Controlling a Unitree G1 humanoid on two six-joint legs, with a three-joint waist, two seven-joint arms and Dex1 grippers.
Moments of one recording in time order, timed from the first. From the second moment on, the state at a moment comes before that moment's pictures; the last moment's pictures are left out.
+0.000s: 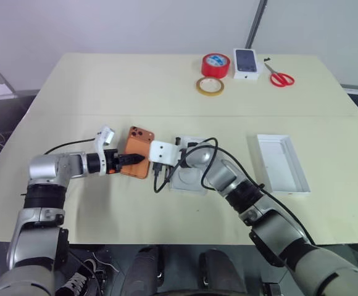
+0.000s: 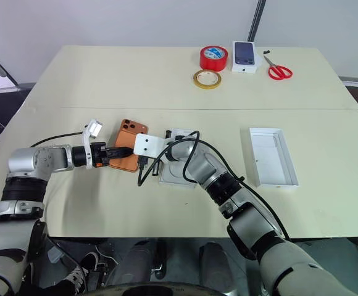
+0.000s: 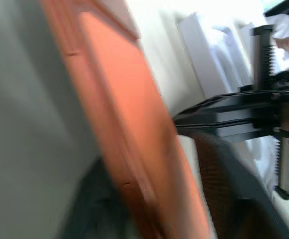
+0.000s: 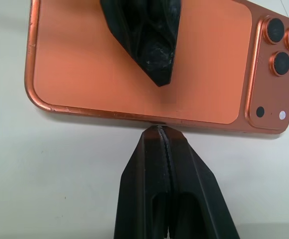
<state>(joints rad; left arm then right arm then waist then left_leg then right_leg) -0.63 0.57 0.10 0.42 -0.52 1.09 -1.00 -0.80 -0.14 0.53 0.40 -0.28 0.25 0.80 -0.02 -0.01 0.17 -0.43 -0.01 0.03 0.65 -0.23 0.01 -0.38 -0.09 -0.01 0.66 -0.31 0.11</state>
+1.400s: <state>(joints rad) -0.40 0.31 0.49 0.06 -0.94 1.39 -0.56 -0.32 -0.61 0.33 -0.15 0.02 0.11 1.12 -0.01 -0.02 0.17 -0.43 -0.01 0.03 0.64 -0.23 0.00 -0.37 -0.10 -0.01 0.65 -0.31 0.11</state>
